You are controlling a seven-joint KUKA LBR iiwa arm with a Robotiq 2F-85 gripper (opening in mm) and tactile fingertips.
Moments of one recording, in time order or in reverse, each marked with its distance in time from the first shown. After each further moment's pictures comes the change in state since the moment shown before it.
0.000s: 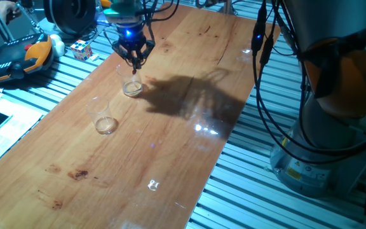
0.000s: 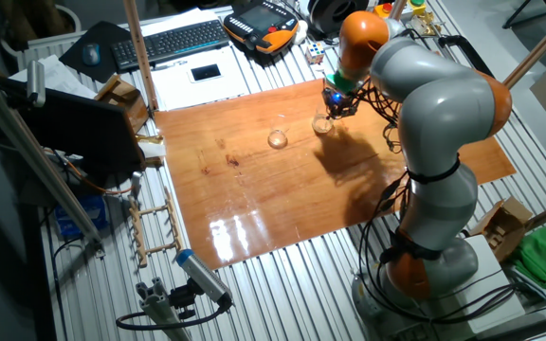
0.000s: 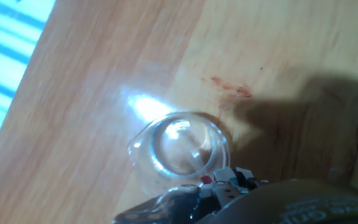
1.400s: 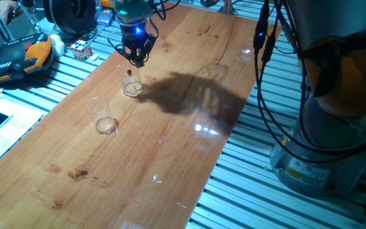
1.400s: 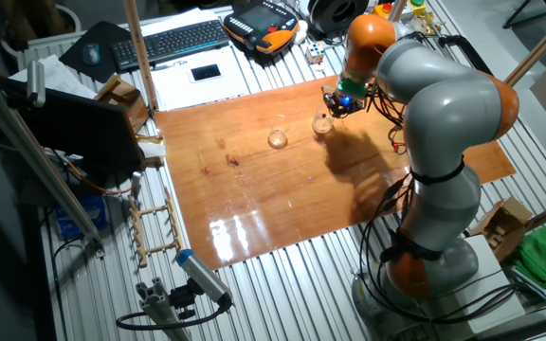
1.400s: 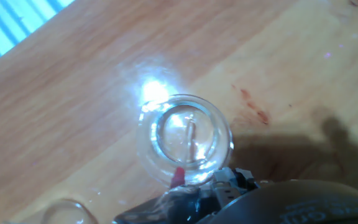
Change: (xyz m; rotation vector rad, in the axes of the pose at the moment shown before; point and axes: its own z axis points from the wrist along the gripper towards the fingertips) arm -0.009 -0.002 0.001 -0.044 -0.017 -0.475
